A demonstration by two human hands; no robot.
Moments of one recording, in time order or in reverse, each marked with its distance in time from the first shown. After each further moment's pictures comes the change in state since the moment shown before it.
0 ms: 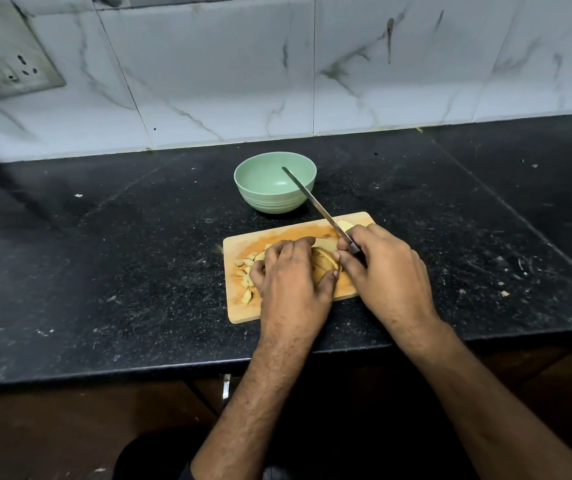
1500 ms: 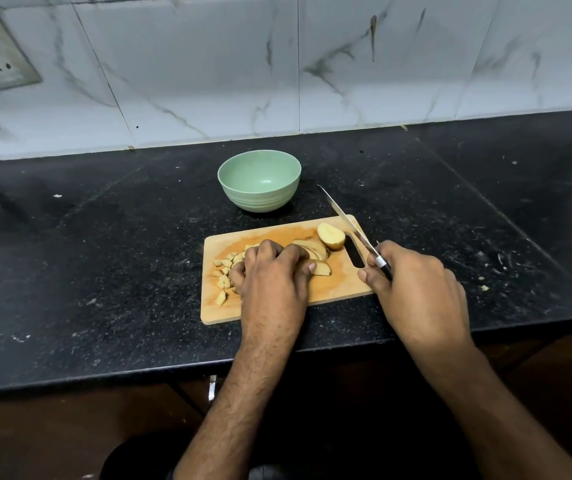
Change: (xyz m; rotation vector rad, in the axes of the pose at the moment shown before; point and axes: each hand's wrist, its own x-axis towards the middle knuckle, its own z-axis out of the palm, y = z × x) left_hand -0.003 -0.003 -0.001 0.029 0.026 0.000; right_hand -0.030 0.011 -0.043 -0.122 -0.109 0.261
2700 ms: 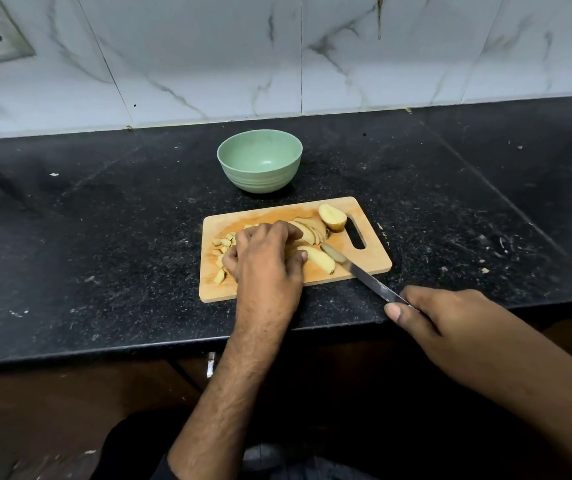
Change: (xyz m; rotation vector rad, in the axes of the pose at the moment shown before) left_hand -0.006 -0.003 -0.007 -0.120 0.038 -0.011; right_hand -0.042 0.028 -0.043 -0.043 -0.498 -0.049
